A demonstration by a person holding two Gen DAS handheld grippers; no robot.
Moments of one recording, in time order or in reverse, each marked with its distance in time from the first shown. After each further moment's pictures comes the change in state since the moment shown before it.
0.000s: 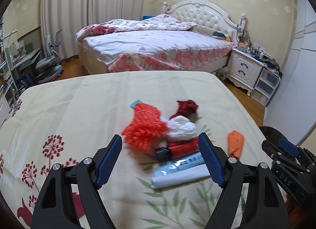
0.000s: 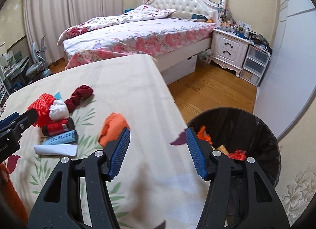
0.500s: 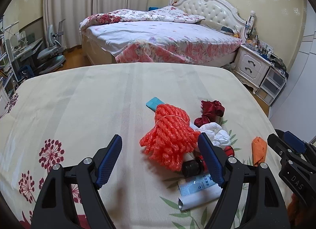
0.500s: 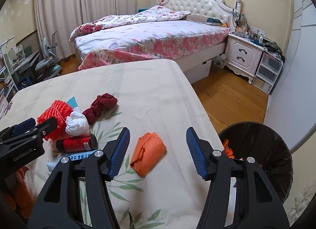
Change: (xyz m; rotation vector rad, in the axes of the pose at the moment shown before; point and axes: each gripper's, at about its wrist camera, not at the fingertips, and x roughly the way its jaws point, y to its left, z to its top) left arm 0.033 0.034 0.009 -0.032 0.063 -0.003; right arm 0.018 0.043 0.022 -0.051 -0.003 0.057
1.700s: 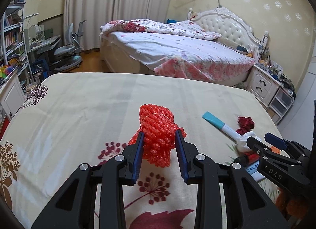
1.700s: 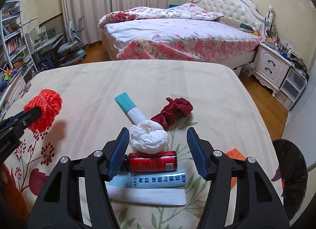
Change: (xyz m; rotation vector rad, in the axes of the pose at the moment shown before) left arm -0.048 0.099 -0.006 -0.103 -0.094 0.060; right arm 0.019 0.103 0.010 -0.144 0.050 0.134
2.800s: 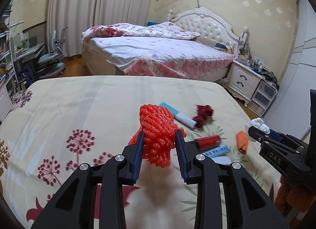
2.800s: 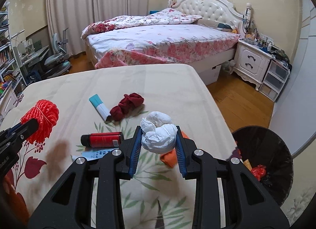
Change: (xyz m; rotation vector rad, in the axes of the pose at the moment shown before) left arm -0.033 -0.074 -0.025 0.084 -0.022 -0.127; right arm -0.061 -0.072 -0.030 0.104 -0.067 -0.109
